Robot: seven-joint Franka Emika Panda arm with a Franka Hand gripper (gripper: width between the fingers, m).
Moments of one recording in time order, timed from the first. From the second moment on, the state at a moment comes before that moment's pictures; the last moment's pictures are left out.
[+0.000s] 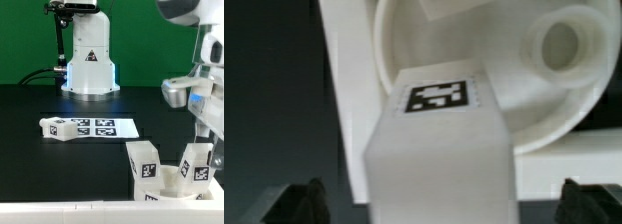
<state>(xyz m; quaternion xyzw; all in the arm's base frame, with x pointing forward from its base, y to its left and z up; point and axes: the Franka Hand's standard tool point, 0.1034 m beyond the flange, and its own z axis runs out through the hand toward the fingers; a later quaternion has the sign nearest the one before) 0.633 0.130 0.069 0.73 0.68 0.00 0.09</state>
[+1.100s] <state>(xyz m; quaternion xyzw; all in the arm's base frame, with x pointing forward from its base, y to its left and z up) 0.636 0.116 0.070 0.89 0.45 0.01 0.09</state>
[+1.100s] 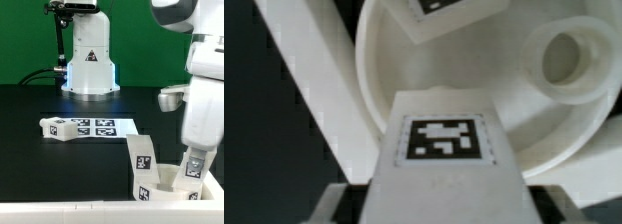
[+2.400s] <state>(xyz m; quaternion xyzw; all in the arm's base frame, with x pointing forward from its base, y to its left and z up) 0.634 0.085 0.069 0.98 -0.18 0.00 0.05</state>
